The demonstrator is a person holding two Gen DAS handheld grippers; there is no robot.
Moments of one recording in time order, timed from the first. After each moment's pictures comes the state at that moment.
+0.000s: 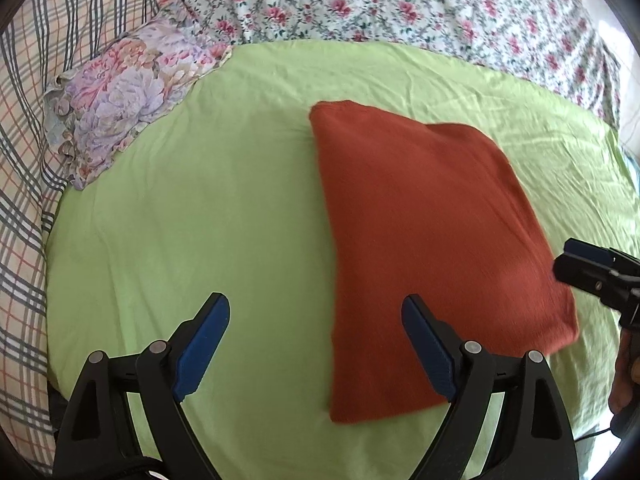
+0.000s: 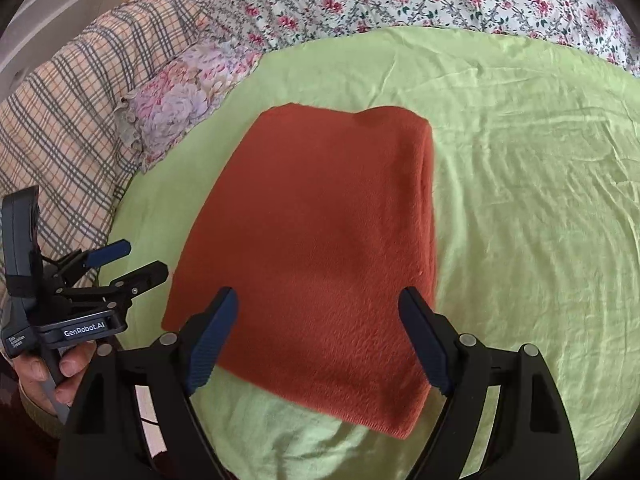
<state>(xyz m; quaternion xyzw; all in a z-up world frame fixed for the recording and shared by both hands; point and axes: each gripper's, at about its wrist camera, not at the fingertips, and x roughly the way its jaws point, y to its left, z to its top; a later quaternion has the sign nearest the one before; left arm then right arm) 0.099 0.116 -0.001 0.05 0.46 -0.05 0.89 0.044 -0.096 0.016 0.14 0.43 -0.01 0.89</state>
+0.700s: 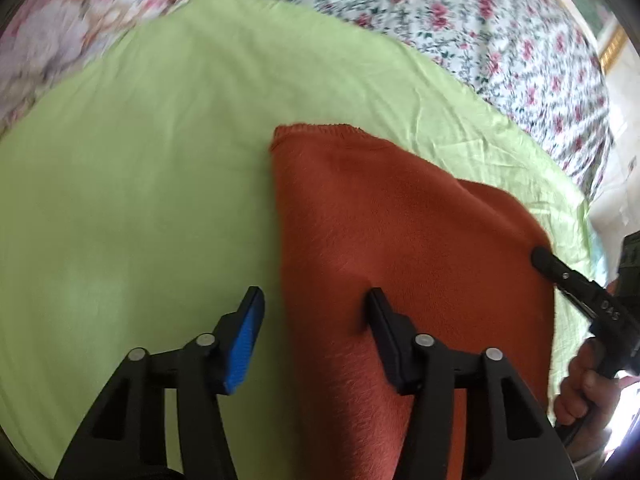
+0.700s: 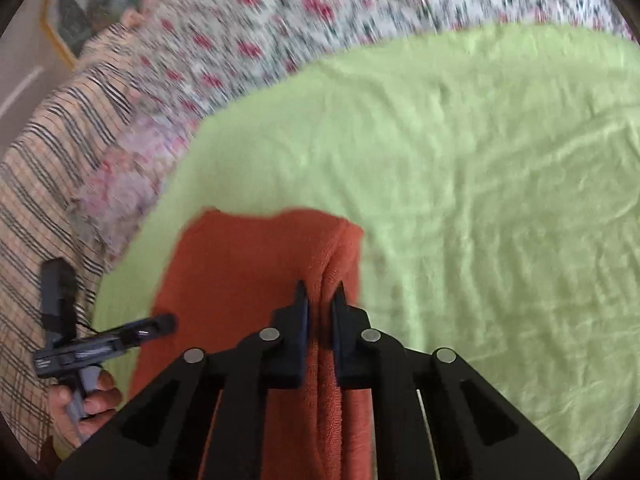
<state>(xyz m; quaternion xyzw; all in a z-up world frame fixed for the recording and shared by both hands) 0.251 0.118 -0.048 -0.07 0.50 -0.15 0.85 0.136 -0.196 0.004 0.22 0.36 -0.05 0.91</state>
